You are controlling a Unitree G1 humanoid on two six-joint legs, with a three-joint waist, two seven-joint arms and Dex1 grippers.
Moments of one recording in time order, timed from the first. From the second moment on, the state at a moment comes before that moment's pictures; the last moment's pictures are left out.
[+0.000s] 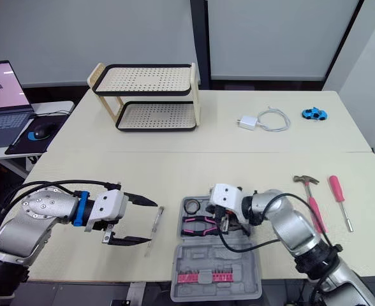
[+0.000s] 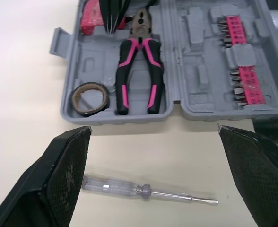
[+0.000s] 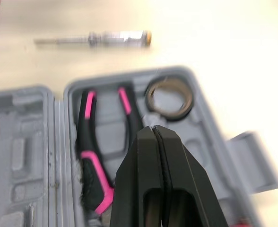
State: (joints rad) left arm -0.16 0.94 -0.04 -0.13 -0.28 0.08 -1.34; right arm -0.40 -0.54 0.41 -0.31 0.05 0.54 0.93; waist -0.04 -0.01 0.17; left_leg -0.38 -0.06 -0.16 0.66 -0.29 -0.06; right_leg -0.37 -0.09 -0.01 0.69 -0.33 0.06
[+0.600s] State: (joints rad) left arm 0.06 0.95 0.09 -0.04 -0.28 0.04 -1.31; right arm 0.18 -0.95 -0.09 -0.54 0.18 0.33 1.07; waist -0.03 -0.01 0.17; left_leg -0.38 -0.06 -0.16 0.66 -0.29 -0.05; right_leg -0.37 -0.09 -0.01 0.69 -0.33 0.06
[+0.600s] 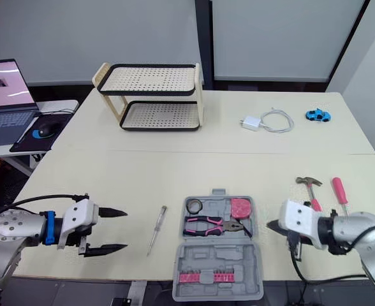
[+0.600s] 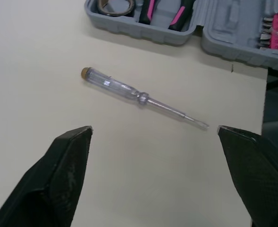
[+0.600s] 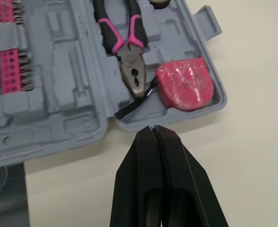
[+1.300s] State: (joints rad) left arm -0.01 0.75 -0.25 -0.07 -0.02 0.05 -1.12; right arm 0.18 -0.85 0.07 -0.37 0.06 0.26 0.96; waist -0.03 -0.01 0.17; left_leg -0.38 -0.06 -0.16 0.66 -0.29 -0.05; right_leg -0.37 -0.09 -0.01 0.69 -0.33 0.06
